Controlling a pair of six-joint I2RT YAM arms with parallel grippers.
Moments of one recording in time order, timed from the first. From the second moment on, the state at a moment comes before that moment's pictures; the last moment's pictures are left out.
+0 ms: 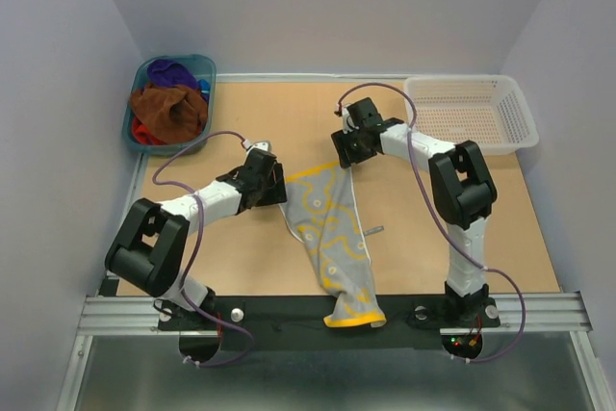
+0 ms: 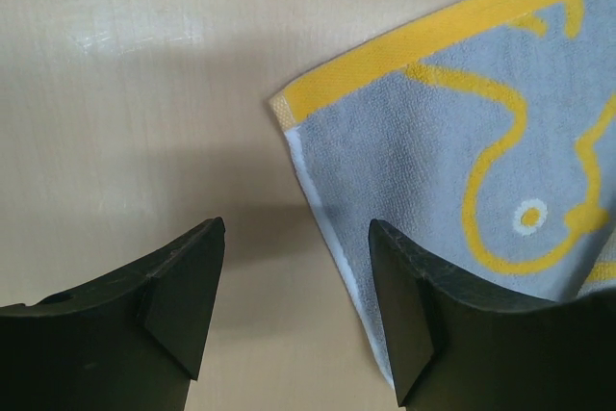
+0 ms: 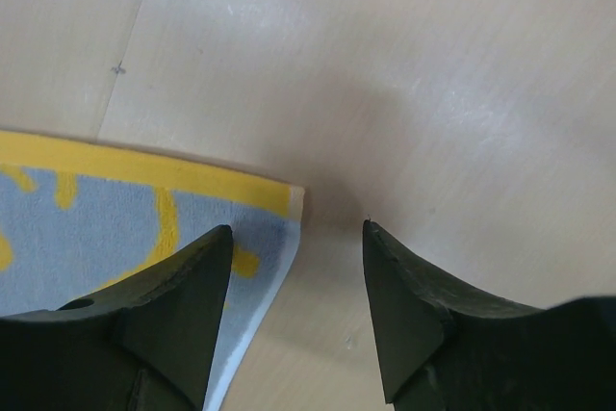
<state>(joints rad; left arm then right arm) -0.51 1.50 0.76 -0.19 -0.15 -0.55 0.47 2.06 1.50 -0.43 -0.08 0.03</state>
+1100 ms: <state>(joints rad) -0.48 1.71 0.94 -0.17 -0.18 -0.53 0.51 2.08 1.47 -0.32 -0.03 -0.01</state>
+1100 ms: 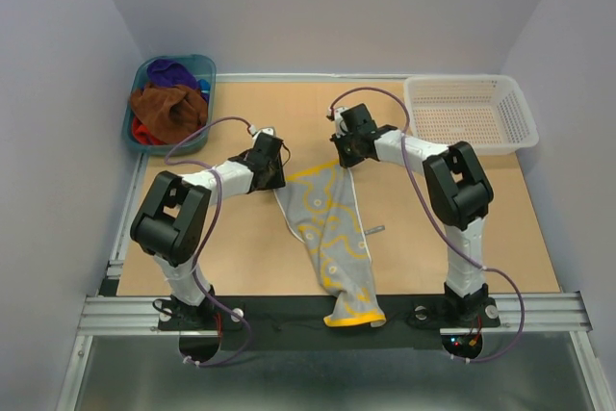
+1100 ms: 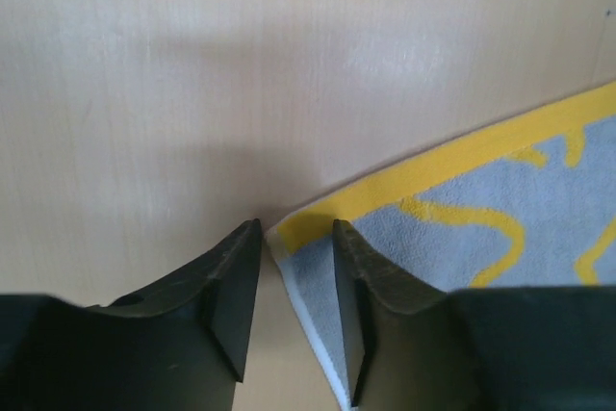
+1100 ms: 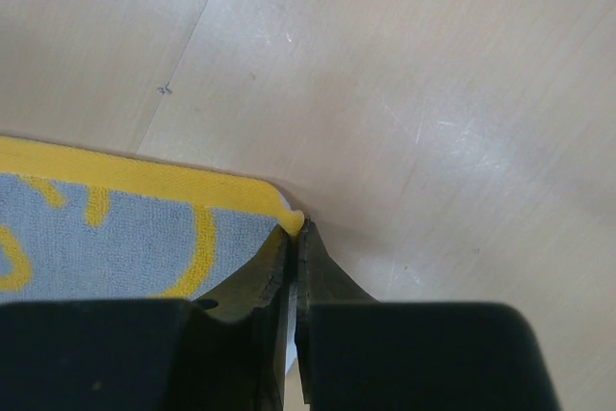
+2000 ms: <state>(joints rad) -0.52 1.74 0.98 -0.24 -0.24 -0.52 0.51 2.02 1.36 -0.24 0.00 0.10</state>
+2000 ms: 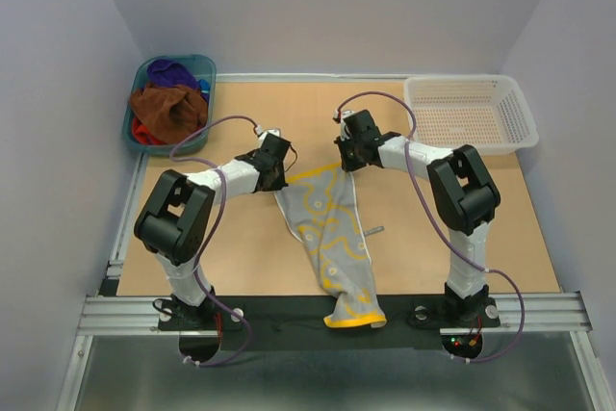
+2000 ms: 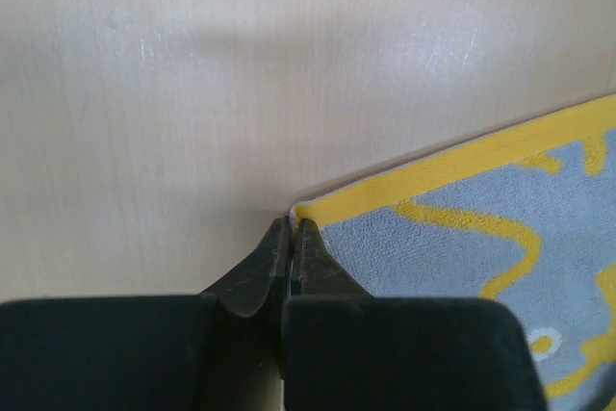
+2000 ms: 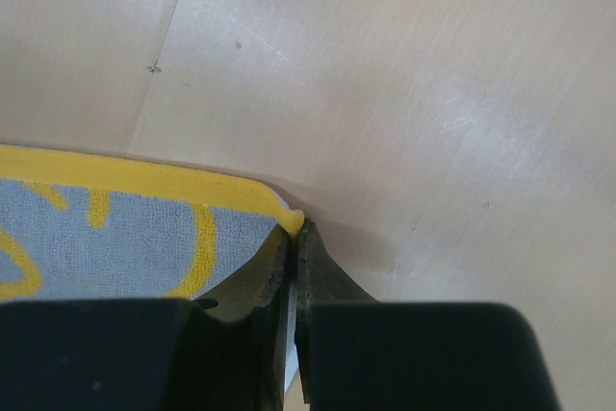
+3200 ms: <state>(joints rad) -0.61 0.99 1.45 -0.26 -0.12 -0.04 0.55 1.22 1.58 -0.34 0.05 -0.10</state>
